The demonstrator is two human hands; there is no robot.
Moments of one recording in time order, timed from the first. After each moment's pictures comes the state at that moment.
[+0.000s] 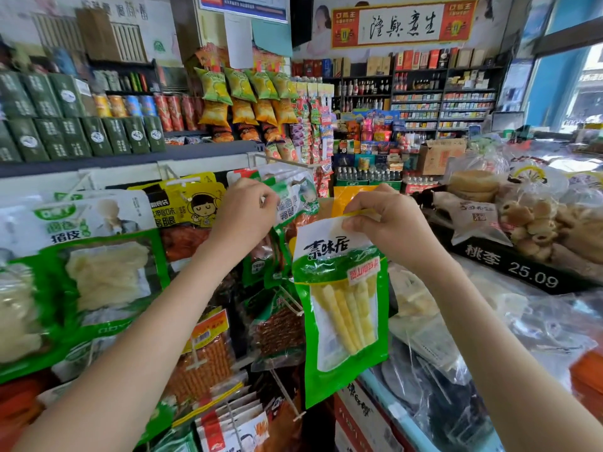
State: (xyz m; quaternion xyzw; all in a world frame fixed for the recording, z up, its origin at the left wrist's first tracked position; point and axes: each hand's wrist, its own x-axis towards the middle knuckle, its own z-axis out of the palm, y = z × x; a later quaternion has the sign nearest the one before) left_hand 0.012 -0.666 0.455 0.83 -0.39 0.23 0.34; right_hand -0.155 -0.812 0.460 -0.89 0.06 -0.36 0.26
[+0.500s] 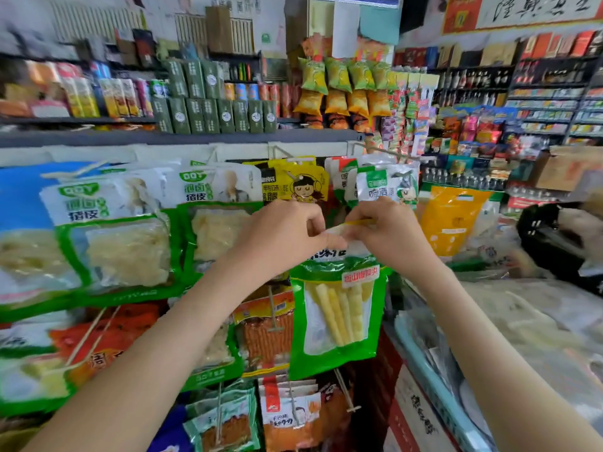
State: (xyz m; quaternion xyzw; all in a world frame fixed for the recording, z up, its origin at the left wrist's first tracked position) left_hand -0.032 -0.562 0.452 0.89 -0.34 0.17 0.23; right_hand -0.072 -0.732 0.439 -0.92 -0.02 -0.31 0.24
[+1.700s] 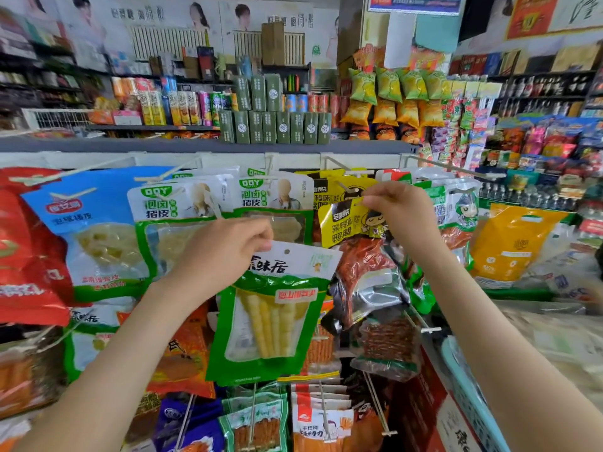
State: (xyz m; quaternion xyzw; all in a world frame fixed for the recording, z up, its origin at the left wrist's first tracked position) left_hand -0.020 -0.445 0.441 0.91 -0.27 0.24 0.20; right_hand -0.013 -0.704 0.455 -0.83 -0.03 -0.32 0.45
